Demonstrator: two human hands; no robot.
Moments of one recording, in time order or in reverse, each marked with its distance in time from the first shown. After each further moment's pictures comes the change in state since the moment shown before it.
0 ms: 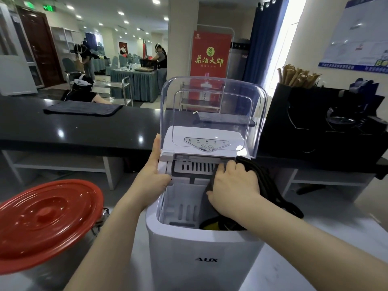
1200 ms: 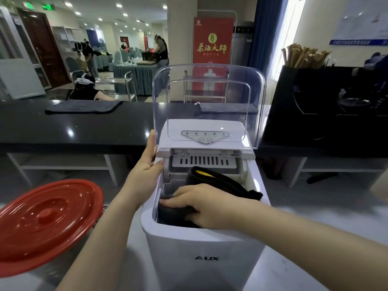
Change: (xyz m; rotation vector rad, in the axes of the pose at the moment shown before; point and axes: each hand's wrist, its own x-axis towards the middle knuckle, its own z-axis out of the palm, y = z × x) left_hand 0.004 -0.004 -0.001 0.014 0.054 0.067; right_hand 0.003 -0.016 0.022 0.656 -0.142 -0.819
